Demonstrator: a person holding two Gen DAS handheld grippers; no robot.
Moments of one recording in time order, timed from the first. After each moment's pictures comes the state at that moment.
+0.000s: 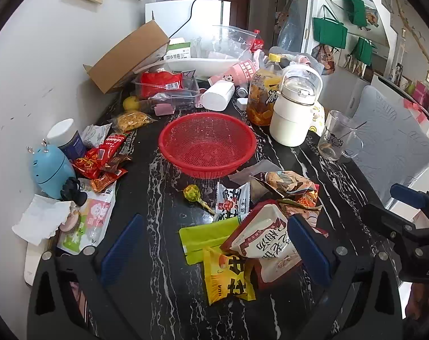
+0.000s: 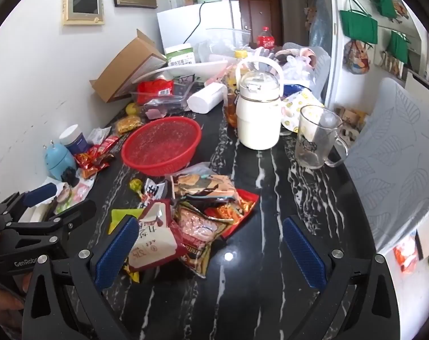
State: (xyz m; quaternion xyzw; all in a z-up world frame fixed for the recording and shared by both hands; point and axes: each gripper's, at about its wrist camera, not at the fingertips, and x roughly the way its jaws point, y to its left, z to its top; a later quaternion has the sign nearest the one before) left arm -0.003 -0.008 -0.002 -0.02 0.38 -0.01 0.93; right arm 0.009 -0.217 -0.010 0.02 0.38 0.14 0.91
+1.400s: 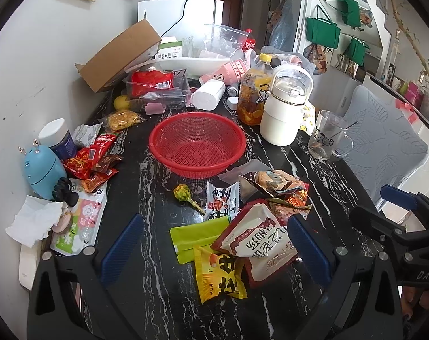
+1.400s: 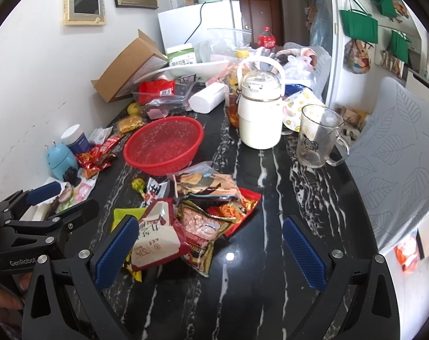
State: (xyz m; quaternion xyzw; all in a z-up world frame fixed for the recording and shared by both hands) left arm -0.002 -0.010 0.001 -0.03 0.38 -0.04 0.92; right arm 0.007 -0.215 -0.011 0.02 0.38 0.15 0.91
